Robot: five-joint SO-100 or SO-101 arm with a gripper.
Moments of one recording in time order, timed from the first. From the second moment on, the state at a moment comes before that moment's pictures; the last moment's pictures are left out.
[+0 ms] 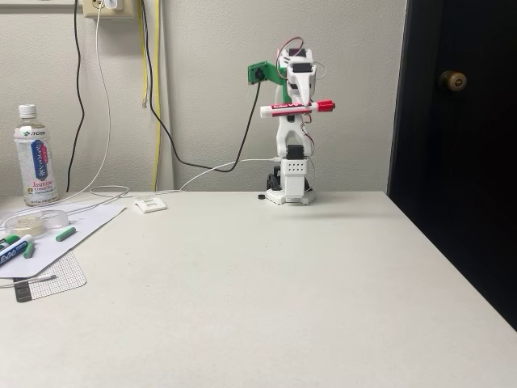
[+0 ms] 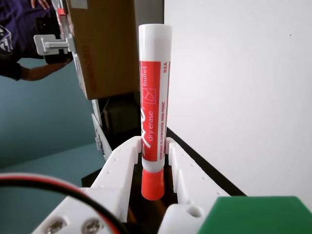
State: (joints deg) arm -6.7 157.2 109.4 73.9 6.1
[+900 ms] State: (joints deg) arm 2.2 188.6 142.7 65.8 0.9
